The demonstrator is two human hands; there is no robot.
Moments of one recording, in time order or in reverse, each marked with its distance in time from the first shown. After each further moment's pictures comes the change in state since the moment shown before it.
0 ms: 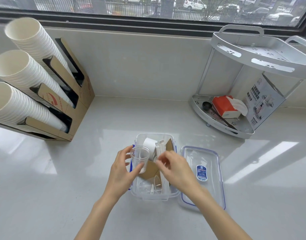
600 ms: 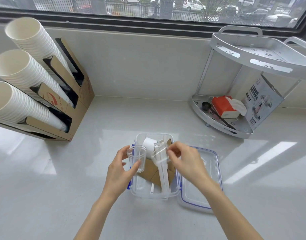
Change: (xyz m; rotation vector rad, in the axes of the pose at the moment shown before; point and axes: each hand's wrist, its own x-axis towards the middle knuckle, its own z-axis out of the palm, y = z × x) left_hand -0.002 -0.004 -0.003 -0.019 0.021 -0.021; right_hand 0.002 -0.007 -0.031 -0.029 0.101 0.101
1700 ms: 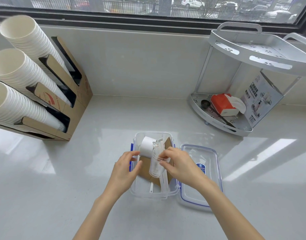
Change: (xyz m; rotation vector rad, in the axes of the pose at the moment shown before) left_hand 0.006 -0.002 0.011 0.155 -0.112 0.066; right_hand 0.003 0.014 0.011 -0.103 -0.221 -0.243
